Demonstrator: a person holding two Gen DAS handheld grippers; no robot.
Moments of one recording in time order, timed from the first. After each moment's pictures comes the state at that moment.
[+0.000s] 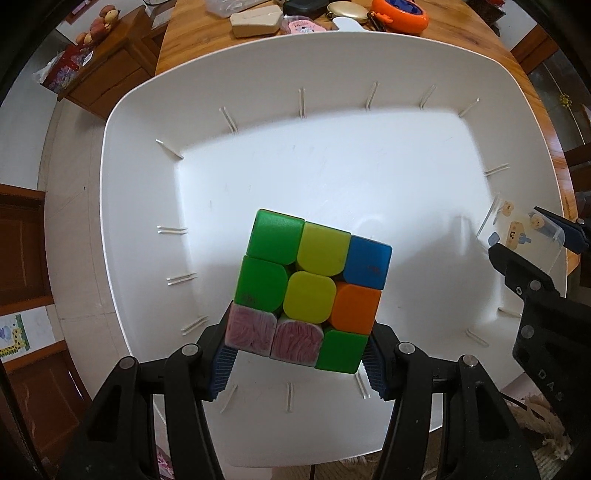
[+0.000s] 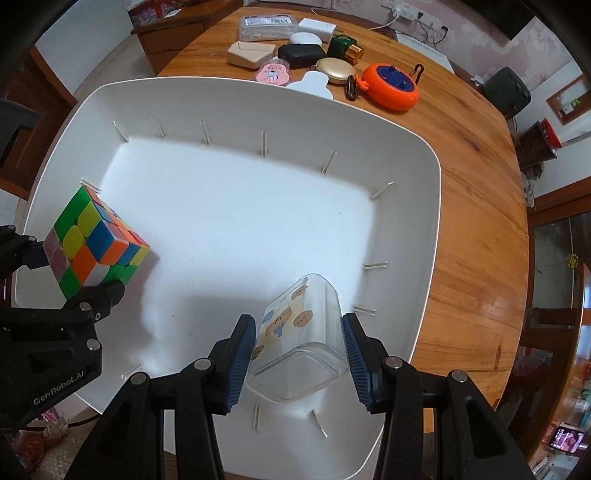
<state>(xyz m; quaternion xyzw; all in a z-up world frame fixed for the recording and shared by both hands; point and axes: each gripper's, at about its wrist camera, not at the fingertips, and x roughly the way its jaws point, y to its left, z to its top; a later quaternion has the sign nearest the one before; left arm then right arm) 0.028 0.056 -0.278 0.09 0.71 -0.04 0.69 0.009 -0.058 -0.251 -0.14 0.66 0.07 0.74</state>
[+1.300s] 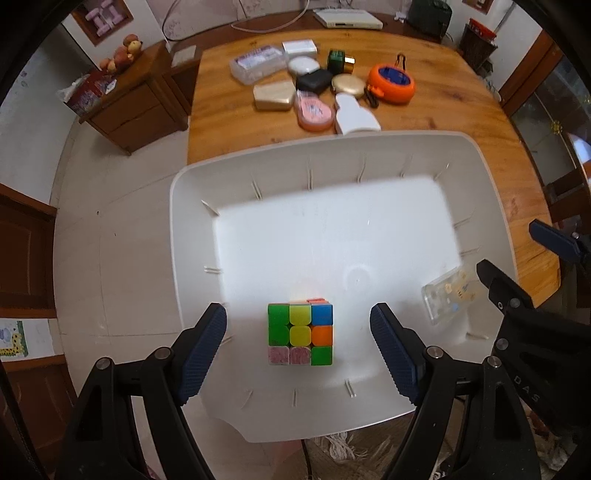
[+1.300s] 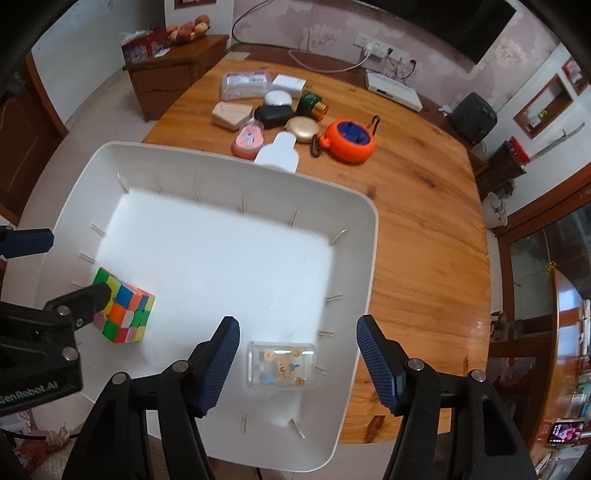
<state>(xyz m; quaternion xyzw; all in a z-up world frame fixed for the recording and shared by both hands) 0.029 0.060 -0.203 0.07 0.64 -0.04 0.76 0.002 -0.065 -0.197 -0.14 0.58 0.04 0.80</state>
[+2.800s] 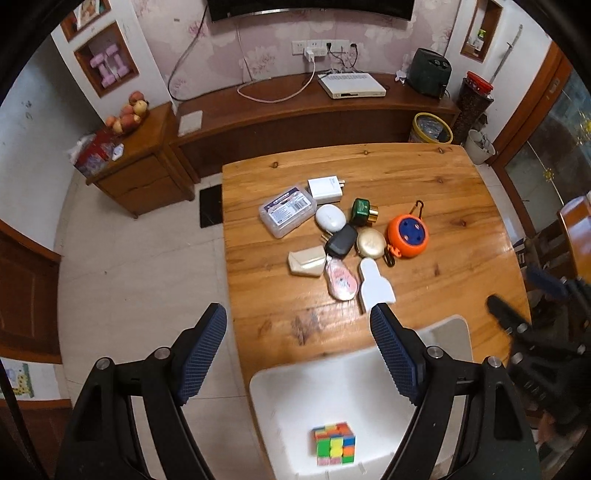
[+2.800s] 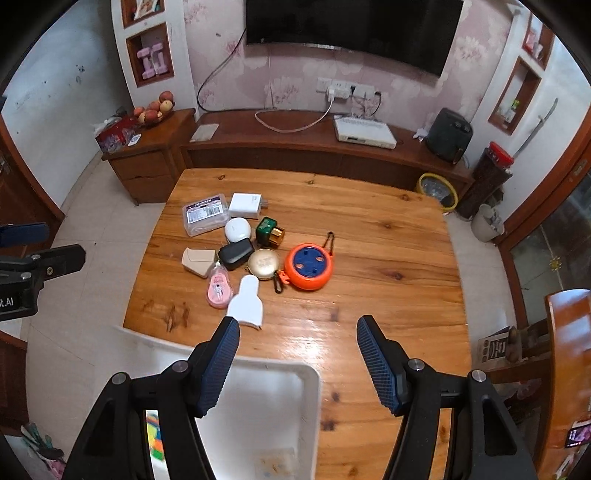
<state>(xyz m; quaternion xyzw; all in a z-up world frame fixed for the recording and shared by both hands) 0.200 0.084 -0.097 0.06 0.57 -0.06 0.81 0.138 -0.097 -0.102 -0.05 0.53 0.02 0.85</state>
